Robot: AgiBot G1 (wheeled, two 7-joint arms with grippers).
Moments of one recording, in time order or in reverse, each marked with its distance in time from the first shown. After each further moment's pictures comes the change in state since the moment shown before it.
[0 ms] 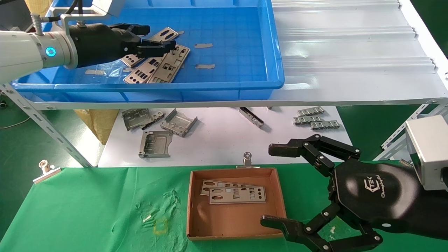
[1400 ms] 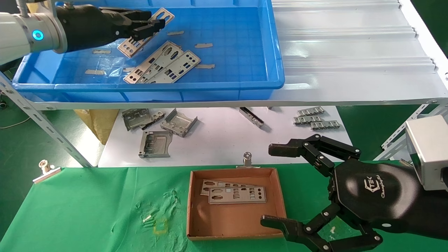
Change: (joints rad) left arm -0.038 -0.016 -0.006 -0.024 -0.008 -0.009 0.014; right arm 0.000 0.000 0.000 0.000 0.000 0.000 0.000
